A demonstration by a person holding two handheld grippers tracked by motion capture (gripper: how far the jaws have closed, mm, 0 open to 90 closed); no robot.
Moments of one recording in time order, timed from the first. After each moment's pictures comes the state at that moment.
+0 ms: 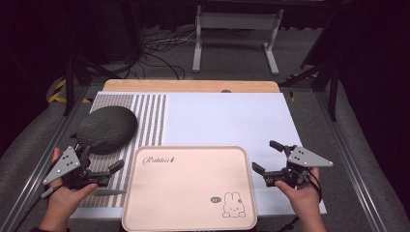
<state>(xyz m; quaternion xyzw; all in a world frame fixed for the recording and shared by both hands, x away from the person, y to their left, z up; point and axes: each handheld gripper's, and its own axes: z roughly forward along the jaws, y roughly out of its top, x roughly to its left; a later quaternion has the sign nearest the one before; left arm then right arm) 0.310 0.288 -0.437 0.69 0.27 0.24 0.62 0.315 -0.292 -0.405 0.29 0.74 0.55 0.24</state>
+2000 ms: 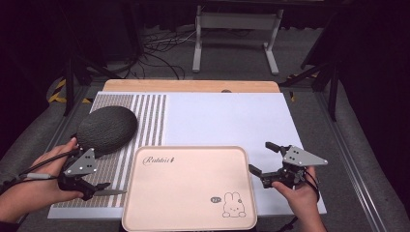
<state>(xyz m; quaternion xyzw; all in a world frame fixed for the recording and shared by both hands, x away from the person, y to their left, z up) 0.310 0.288 -0.390 0.94 0.15 0.17 0.23 0.317 -0.284 -0.406 0.27 0.76 0.54 0.23</state>
